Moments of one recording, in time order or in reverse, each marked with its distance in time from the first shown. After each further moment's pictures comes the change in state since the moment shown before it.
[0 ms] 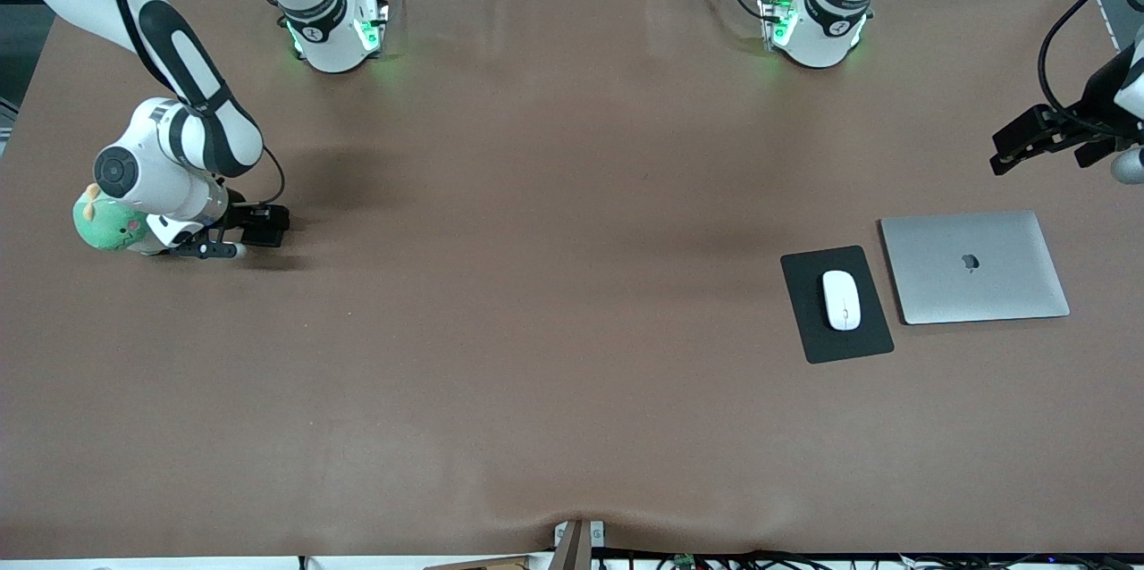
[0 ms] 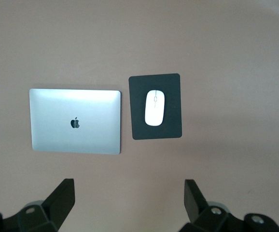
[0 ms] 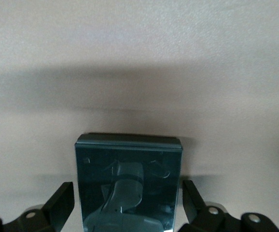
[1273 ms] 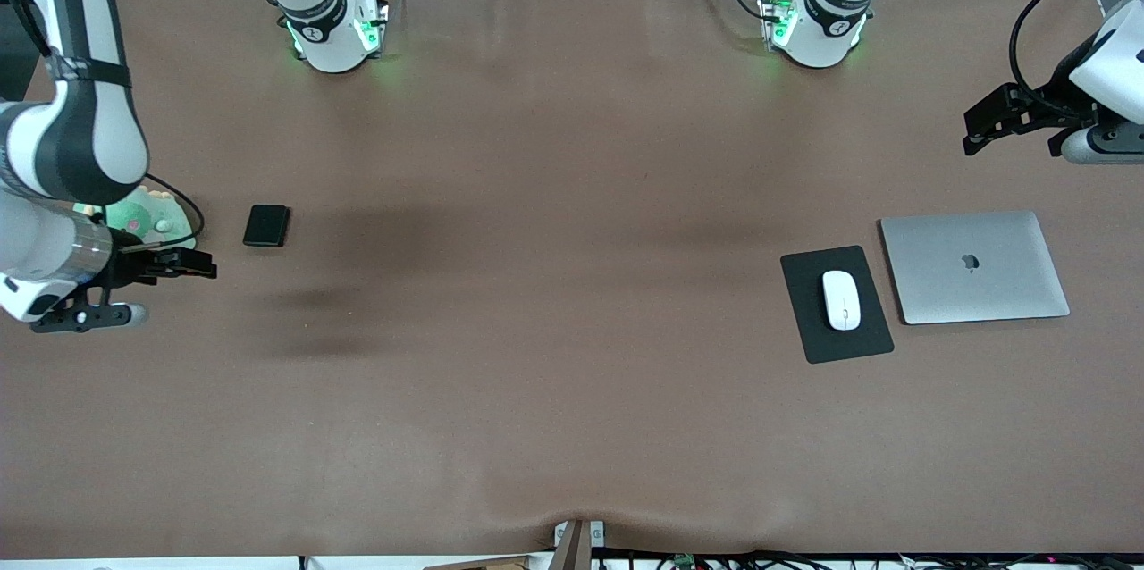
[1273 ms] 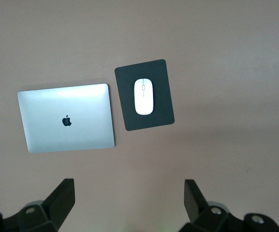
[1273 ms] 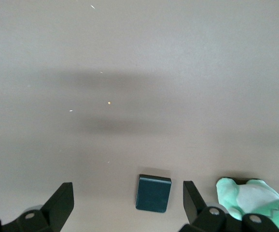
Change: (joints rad) left arm -0.012 -0.015 -0.041 -0.014 -0.007 -0.031 0.055; right arm 0.105 0.004 0.009 0.814 0.001 -0.742 -0.002
